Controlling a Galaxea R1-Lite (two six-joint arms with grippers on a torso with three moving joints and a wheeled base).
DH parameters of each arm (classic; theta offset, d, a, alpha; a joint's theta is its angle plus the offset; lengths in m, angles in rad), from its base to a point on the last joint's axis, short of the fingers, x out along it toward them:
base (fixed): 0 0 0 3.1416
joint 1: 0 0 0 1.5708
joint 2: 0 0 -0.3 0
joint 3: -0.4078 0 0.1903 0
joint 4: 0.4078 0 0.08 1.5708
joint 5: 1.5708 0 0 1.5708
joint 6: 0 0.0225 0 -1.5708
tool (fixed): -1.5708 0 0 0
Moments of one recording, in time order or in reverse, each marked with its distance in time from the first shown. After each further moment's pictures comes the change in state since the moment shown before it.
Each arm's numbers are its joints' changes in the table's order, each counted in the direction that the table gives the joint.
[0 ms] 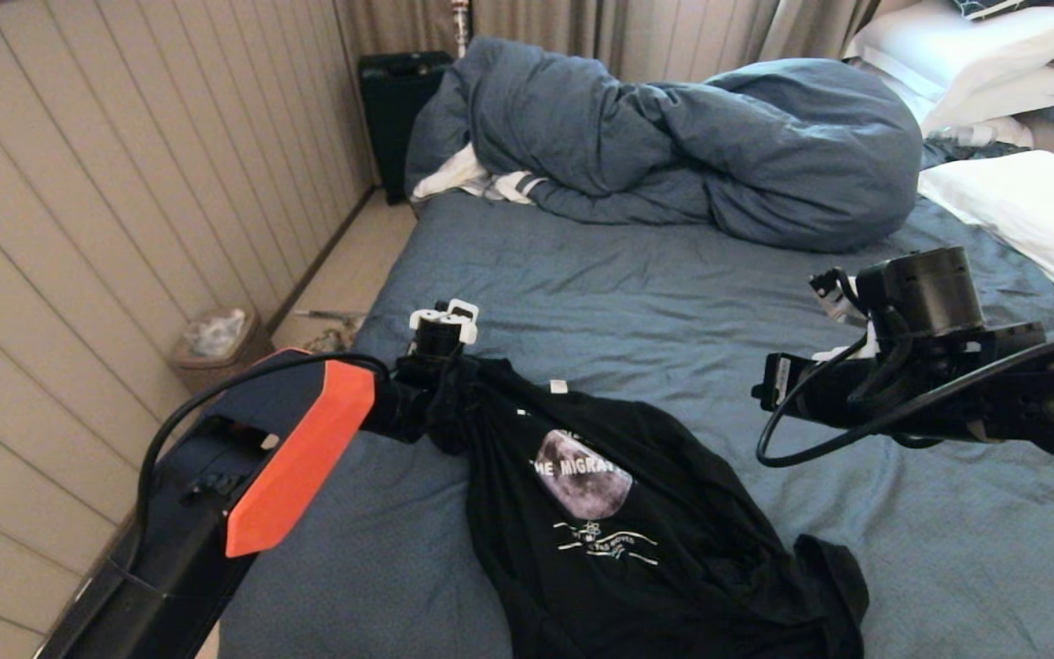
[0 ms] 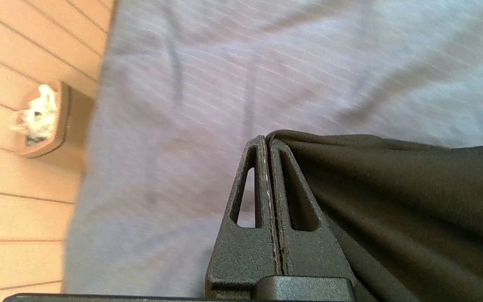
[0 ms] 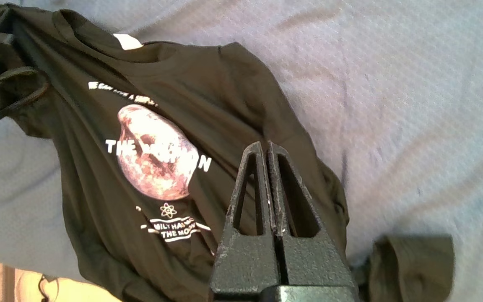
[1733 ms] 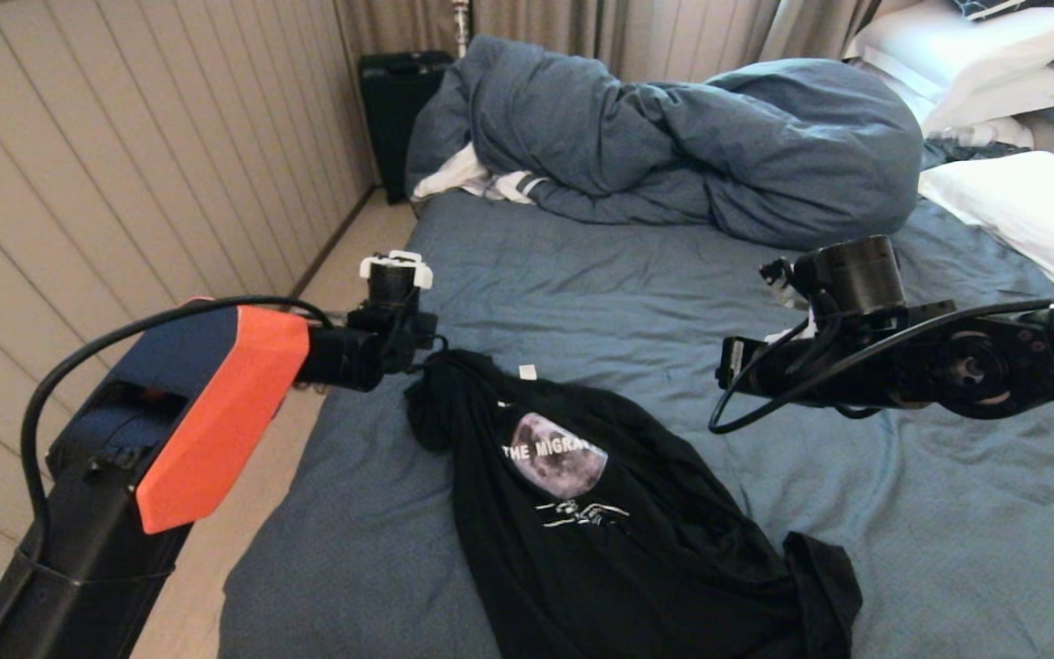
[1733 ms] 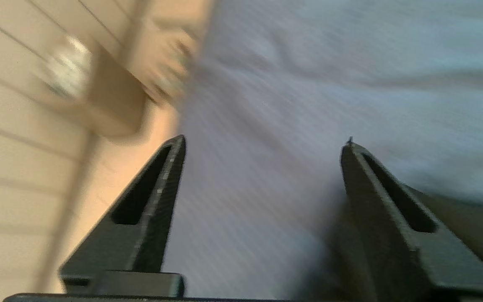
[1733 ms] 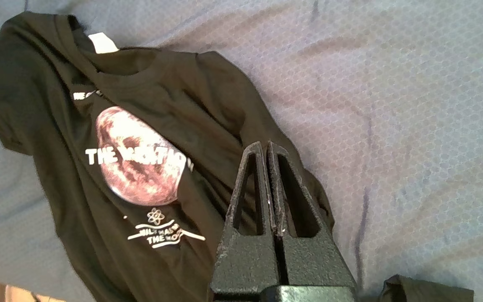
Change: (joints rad) left arm -0.061 -0.172 0.023 0.182 0.028 -0.197; right arm -0.021 0.139 -0.154 0.011 0.001 -0.023
